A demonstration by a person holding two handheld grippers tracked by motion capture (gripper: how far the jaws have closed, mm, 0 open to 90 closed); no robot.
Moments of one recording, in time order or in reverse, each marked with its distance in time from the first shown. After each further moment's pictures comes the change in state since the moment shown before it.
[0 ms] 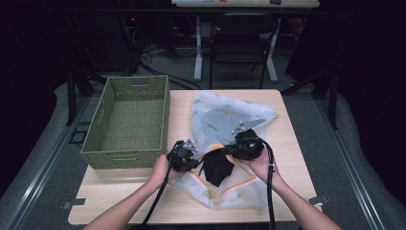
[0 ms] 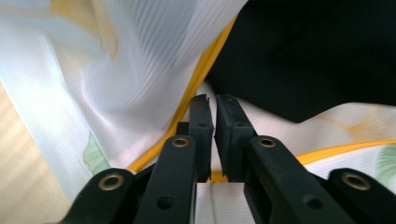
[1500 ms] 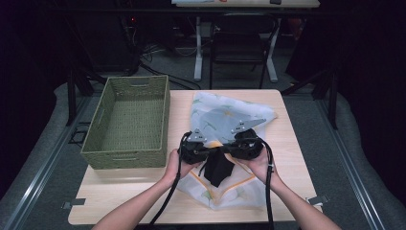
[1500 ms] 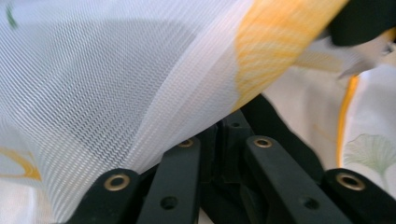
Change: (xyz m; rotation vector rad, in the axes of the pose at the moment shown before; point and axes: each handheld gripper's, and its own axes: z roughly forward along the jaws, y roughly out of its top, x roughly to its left) left arm -0.018 0.041 -0.003 -0.293 -0.036 -0.011; right arm 0.004 0.003 -0.002 -0.039 -0.009 0.002
